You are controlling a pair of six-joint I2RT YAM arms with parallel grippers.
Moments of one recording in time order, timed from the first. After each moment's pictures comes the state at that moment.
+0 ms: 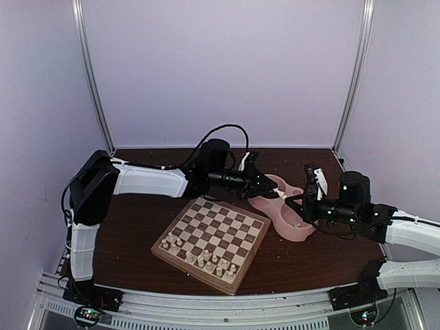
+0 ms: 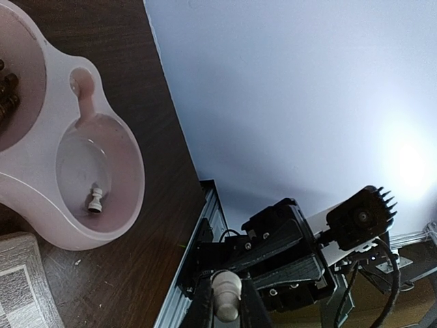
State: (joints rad) left arm -0.92 2.12 1.53 0.37 0.71 -1.18; right arm 0.64 0.89 0.48 0.05 -0.21 0.35
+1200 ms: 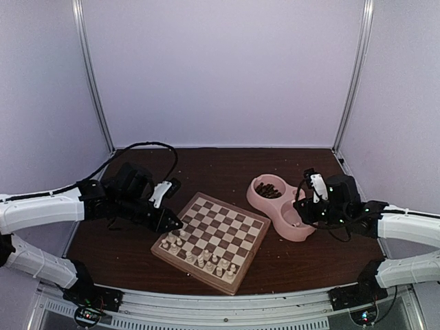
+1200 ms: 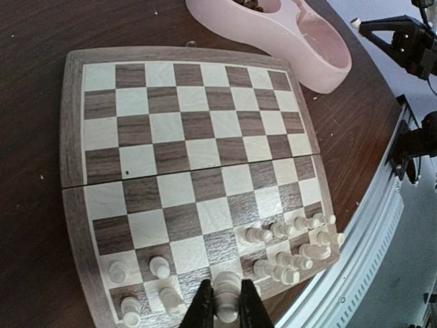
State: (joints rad) left arm -0.83 1.22 0.81 -0.41 0.27 -0.36; right arm 0.63 1.01 0.50 -0.07 0.08 0.34
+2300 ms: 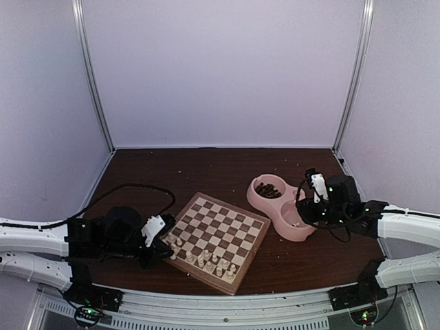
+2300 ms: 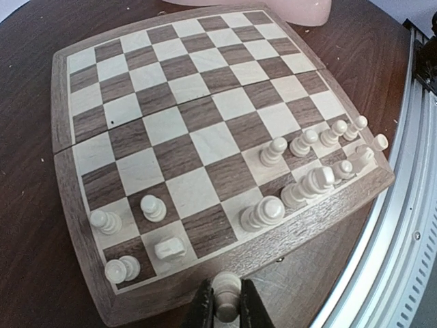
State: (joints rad) left arm -1.05 0.94 0.45 -0.26 0.00 -0.19; right arm 0.63 1.01 0.51 -0.08 0.13 0.33
